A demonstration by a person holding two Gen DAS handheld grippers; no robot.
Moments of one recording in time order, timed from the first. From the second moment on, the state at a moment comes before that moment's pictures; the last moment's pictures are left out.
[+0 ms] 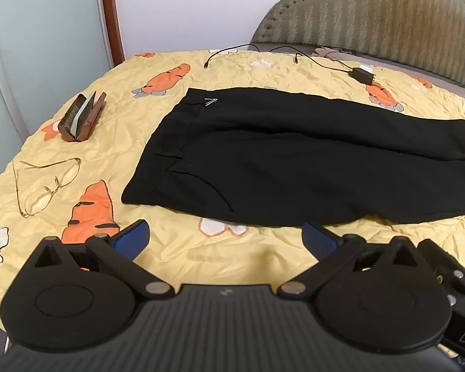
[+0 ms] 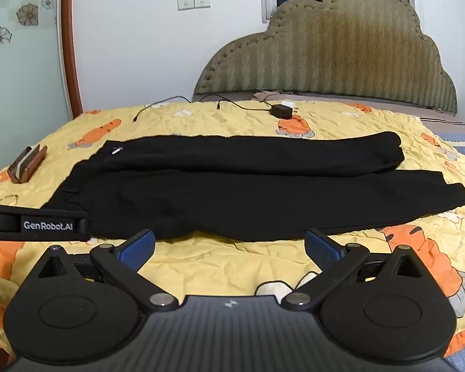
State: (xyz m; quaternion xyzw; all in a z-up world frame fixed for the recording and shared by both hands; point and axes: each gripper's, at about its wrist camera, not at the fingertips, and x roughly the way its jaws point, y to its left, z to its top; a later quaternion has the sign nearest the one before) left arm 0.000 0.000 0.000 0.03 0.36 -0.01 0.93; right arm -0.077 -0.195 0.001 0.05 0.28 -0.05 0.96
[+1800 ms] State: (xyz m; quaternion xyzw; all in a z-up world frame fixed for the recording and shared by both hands) left arm 0.002 0.004 -0.005 0.04 0.37 0.01 0.93; right arm -0.076 -0.190 -0.006 0.05 0.30 -0.03 0.95
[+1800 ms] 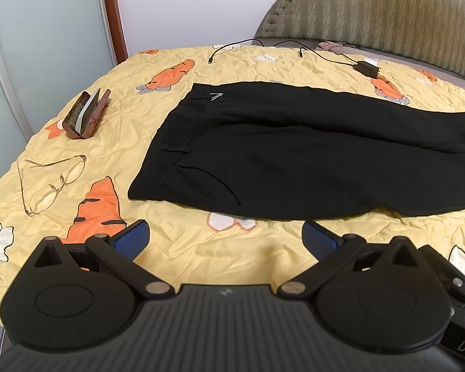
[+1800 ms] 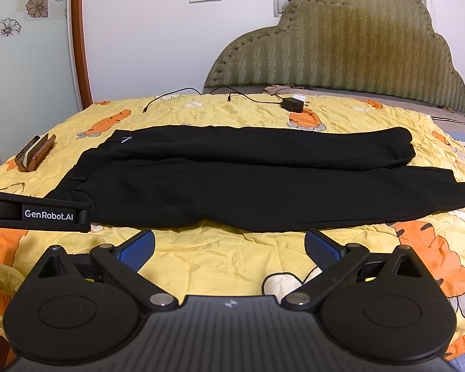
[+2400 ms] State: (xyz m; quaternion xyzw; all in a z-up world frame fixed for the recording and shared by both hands) left arm 0.002 0.003 -0.006 0.04 0.37 0.01 0.93; right arm -0.075 -0.189 -0.006 0.05 0.30 -0.02 0.95
